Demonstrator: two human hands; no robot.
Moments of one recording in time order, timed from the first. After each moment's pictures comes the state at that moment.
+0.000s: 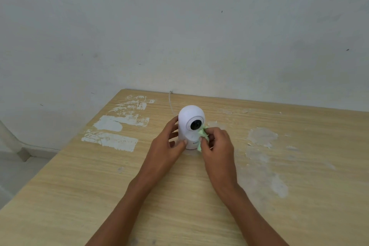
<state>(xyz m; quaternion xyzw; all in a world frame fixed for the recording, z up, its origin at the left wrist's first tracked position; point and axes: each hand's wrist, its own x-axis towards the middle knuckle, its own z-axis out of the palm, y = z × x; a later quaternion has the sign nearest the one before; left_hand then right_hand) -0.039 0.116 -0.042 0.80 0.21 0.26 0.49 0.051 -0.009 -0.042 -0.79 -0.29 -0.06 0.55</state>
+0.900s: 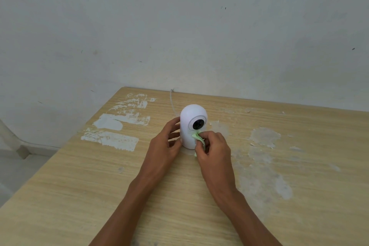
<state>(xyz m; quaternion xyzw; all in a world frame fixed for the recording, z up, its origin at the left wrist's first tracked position) -0.036 0.125 -0.051 0.80 0.20 0.30 0.49 0.042 0.000 -0.049 -0.80 -0.31 -0.06 0.51</state>
